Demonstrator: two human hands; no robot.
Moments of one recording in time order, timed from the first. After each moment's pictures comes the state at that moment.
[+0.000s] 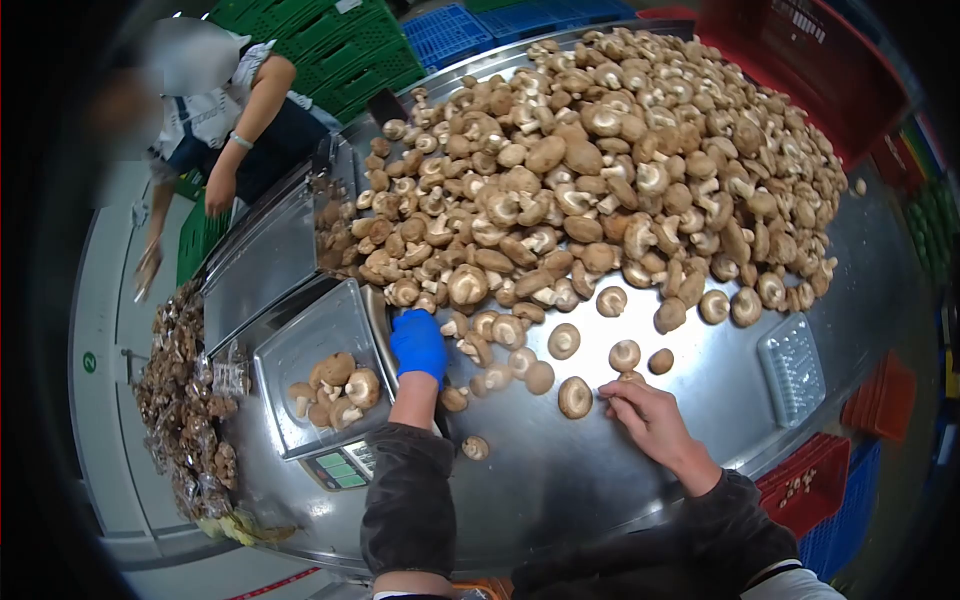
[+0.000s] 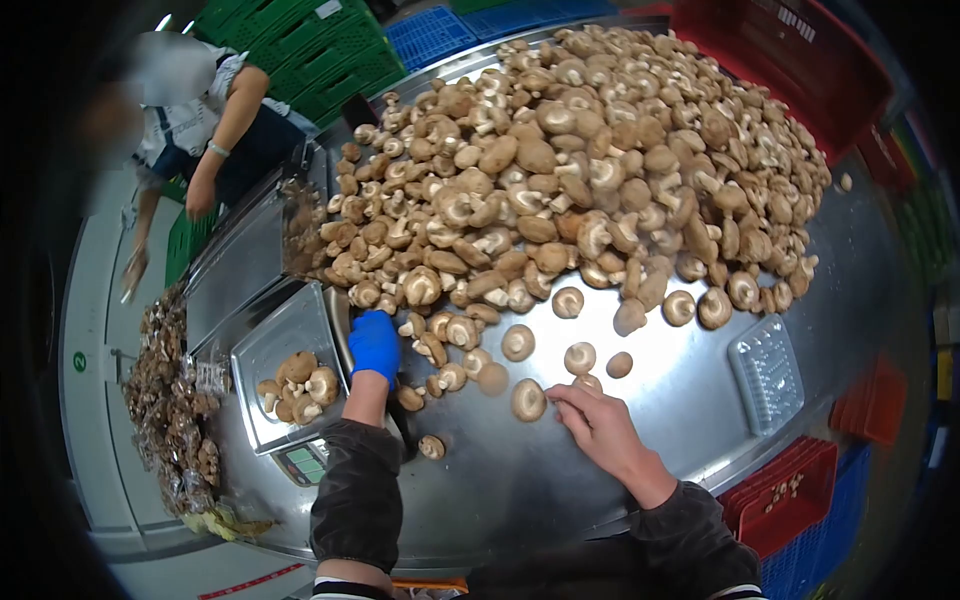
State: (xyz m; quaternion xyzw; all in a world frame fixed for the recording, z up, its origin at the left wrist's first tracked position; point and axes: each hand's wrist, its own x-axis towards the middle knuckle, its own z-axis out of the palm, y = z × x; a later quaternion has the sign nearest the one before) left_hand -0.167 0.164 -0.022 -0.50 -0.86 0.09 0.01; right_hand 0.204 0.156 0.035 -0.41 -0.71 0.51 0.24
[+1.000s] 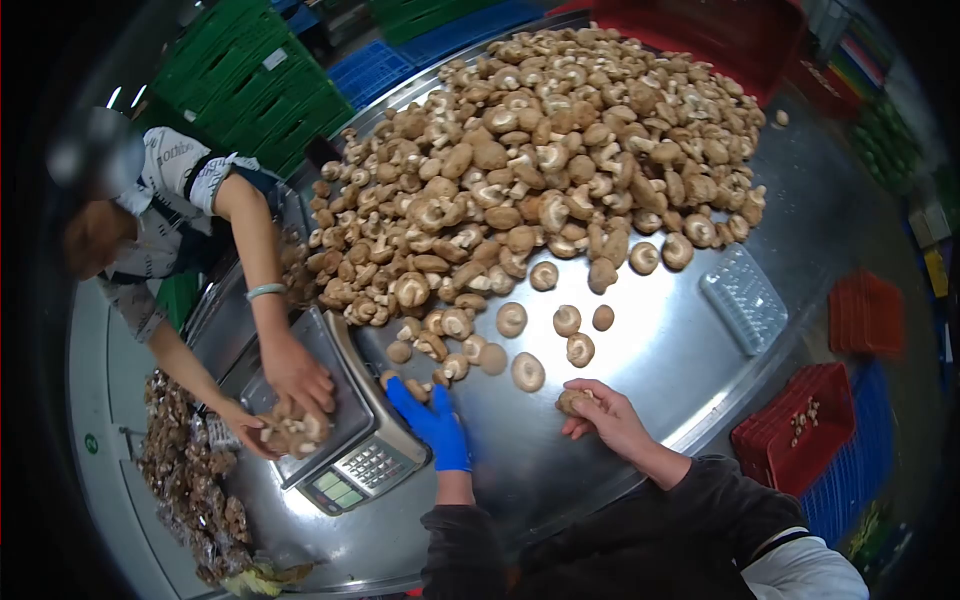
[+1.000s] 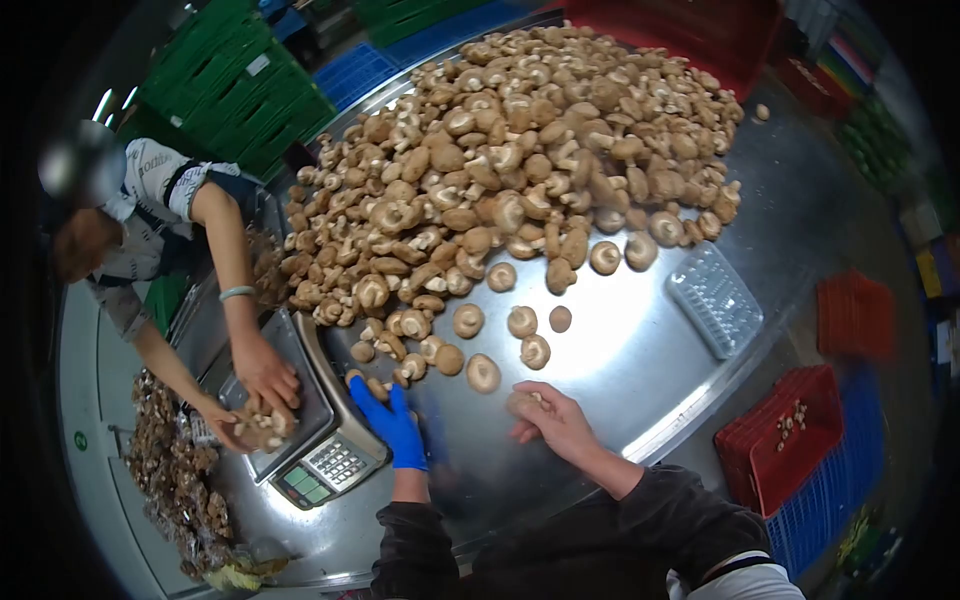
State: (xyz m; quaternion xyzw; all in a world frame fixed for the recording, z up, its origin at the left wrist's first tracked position) left_hand -0.050 0.049 -0.043 -0.39 -0.78 -0.48 -0.07; right_hand 0.218 0.080 0.015 -0.42 -0.33 0.79 0.29
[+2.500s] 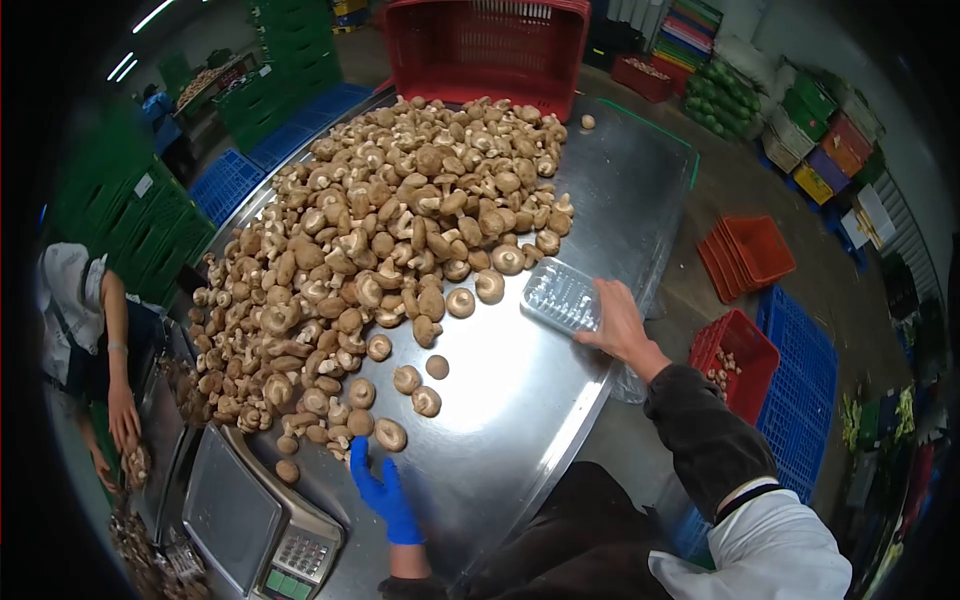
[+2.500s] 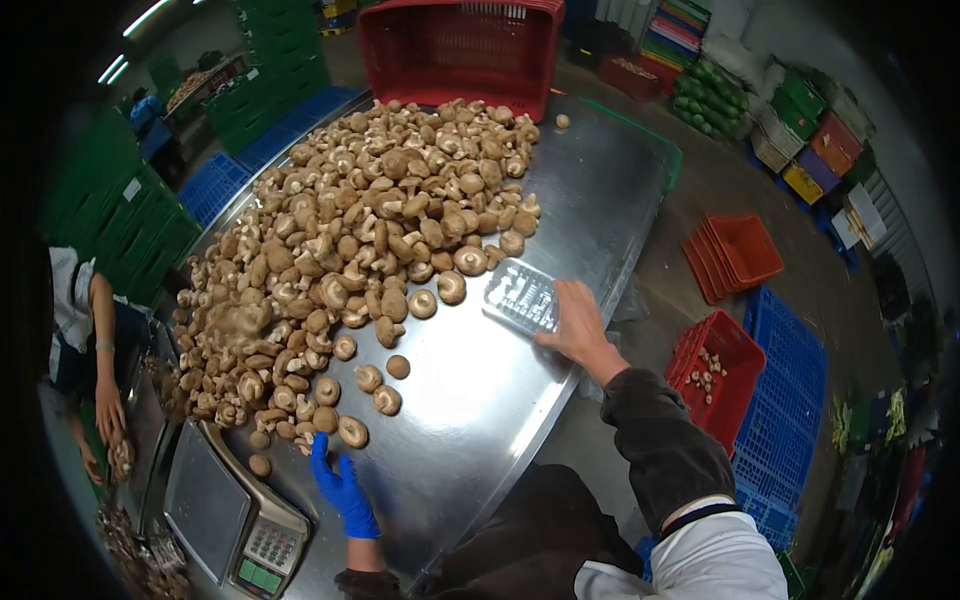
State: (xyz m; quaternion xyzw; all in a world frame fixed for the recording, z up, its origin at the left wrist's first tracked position) left_hand 0.039 0.036 -0.006 -0.53 -0.65 -0.49 -0.22; right_hand 0.472 0.151 0.031 -0.69 -0.69 0.04 0.20
